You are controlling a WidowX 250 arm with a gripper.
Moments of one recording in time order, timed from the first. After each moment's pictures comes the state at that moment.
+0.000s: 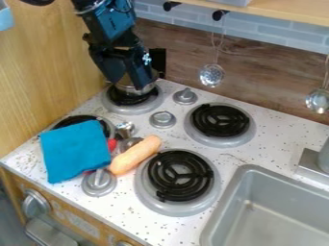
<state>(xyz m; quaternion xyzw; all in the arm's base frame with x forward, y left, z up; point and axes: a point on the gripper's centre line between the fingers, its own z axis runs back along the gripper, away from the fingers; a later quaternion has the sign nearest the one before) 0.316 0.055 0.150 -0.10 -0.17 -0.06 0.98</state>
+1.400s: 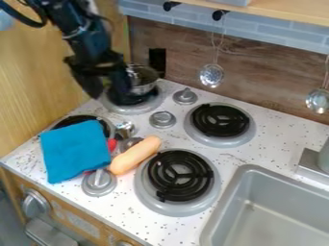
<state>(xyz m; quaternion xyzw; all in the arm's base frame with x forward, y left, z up) 0.327 0.110 0.109 -0.09 -0.16 0.08 0.98</state>
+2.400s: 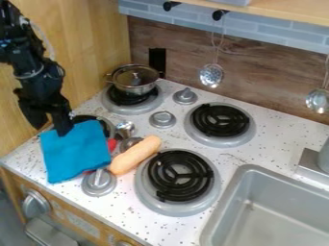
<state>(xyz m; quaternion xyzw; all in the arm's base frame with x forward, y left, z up) 0.278 0.184 0.042 -0.01 -0.08 0.06 1.00</state>
